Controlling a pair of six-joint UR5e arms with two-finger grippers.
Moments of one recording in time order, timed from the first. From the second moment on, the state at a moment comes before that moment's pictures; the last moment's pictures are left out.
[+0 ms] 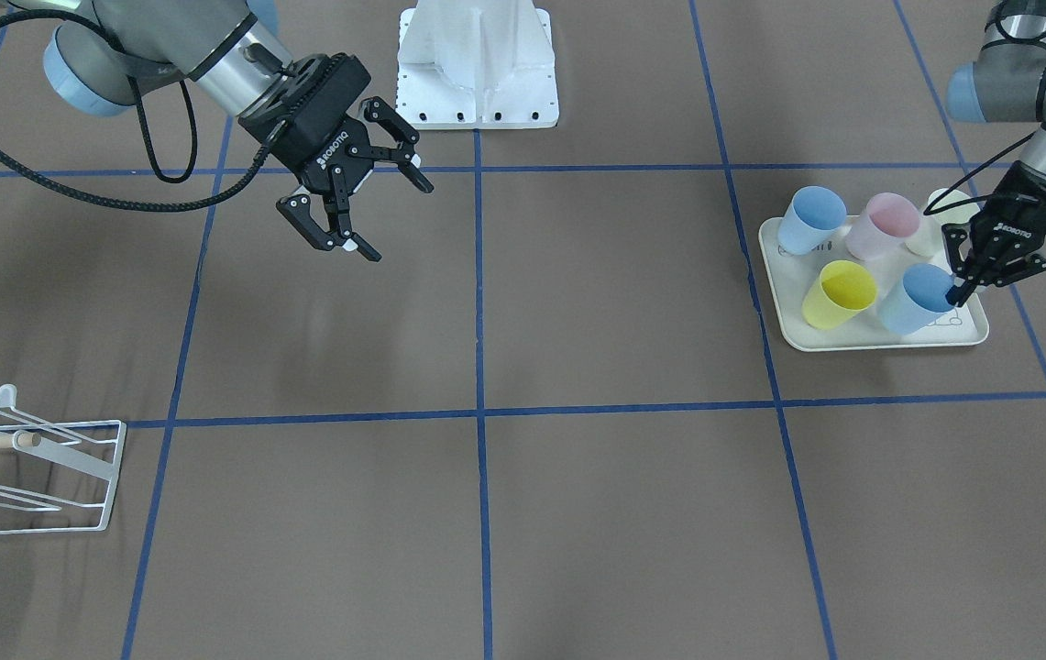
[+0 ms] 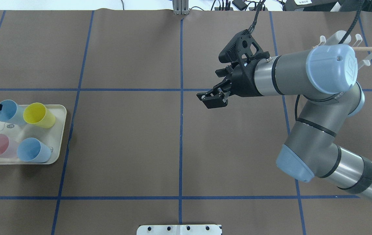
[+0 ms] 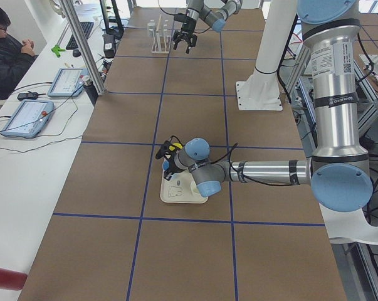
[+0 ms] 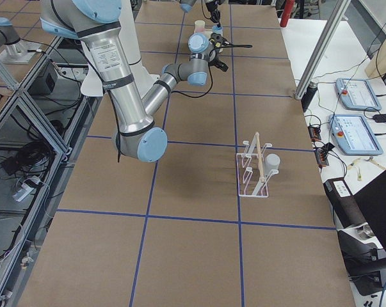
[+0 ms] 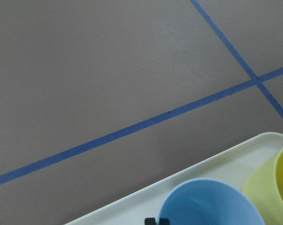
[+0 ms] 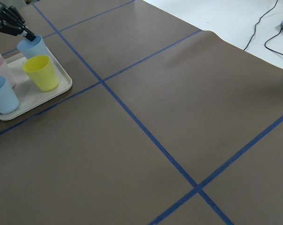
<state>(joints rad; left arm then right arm) -1.05 -1.42 -1.58 -2.74 -2.01 -0.56 0.65 -1.14 1.88 -0.84 1.89 0.46</state>
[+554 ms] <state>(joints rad) -1.19 -1.45 -1.85 -2.49 -2.24 -0.55 0.59 -1.15 1.82 -0.67 1.84 0.46</state>
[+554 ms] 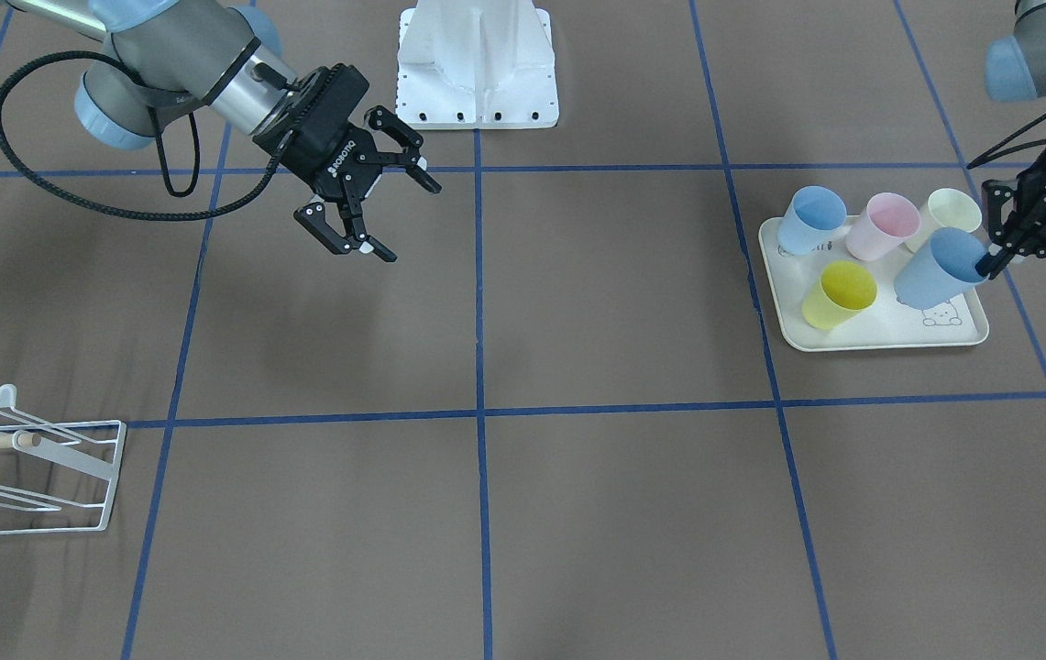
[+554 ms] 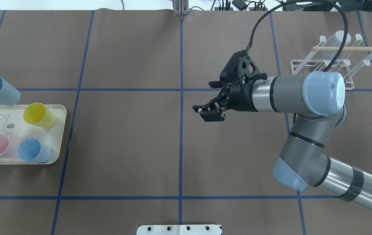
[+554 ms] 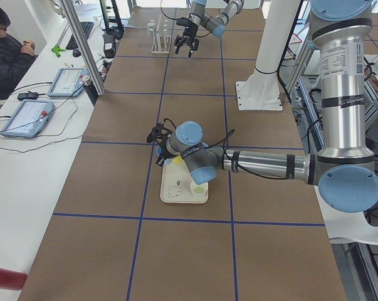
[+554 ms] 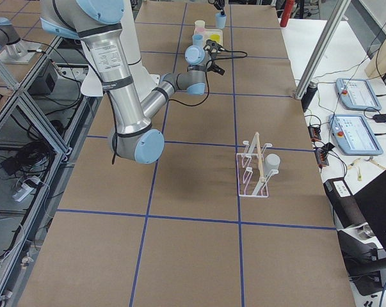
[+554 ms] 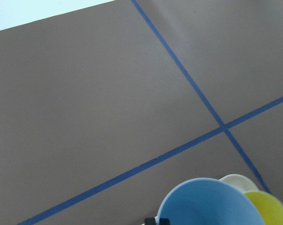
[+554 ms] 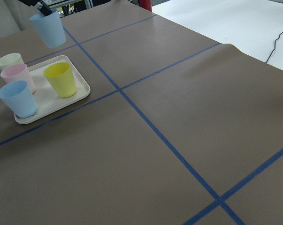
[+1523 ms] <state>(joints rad) -1.05 -1.64 -2.05 -2.60 -2.45 -1.21 0.47 -1.13 1.78 -0.40 1.81 0.40</state>
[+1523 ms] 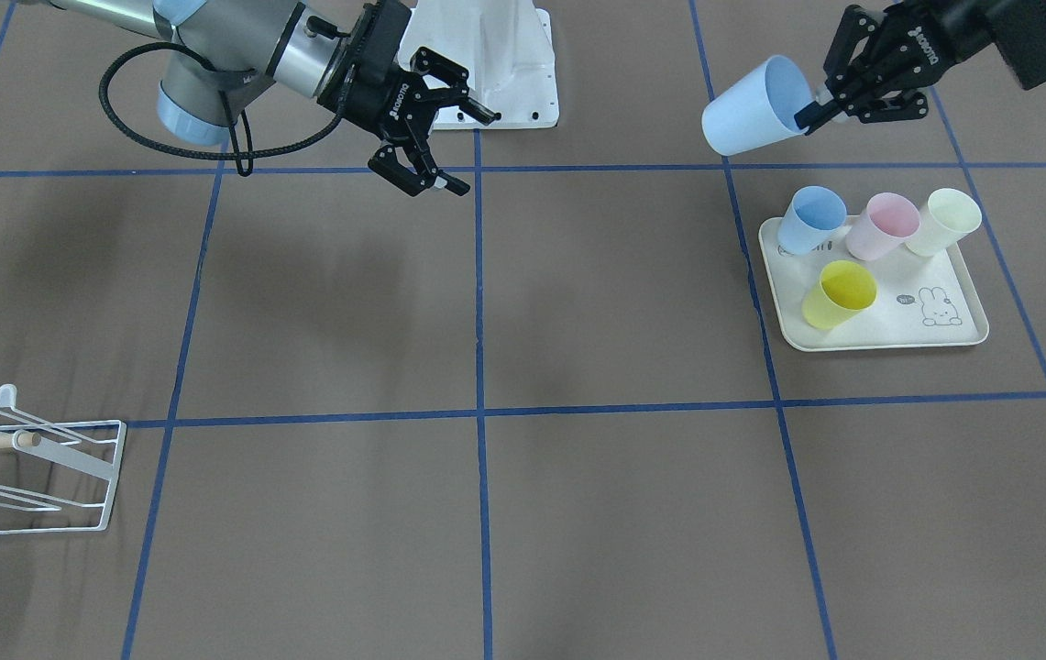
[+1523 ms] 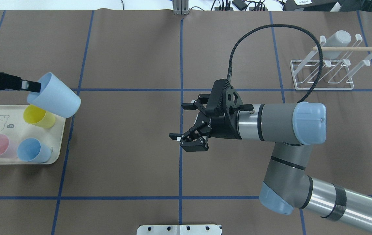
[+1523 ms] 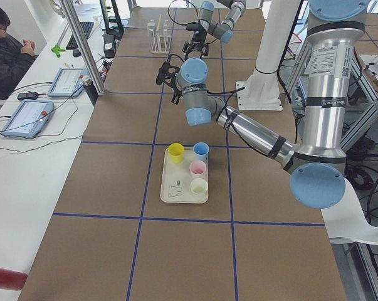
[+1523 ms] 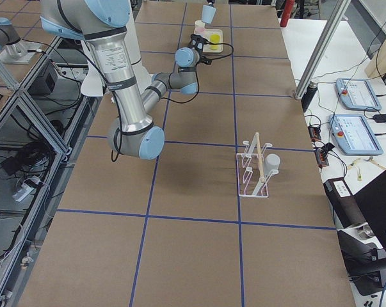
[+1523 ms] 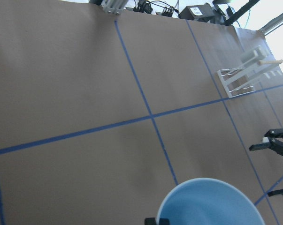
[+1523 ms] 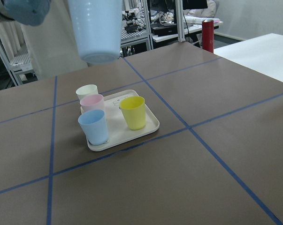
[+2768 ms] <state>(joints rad) -0.62 -1.80 -2.03 -2.72 -1.89 -1.50 0.43 -1.13 1.73 -0.21 1.79 0.39</state>
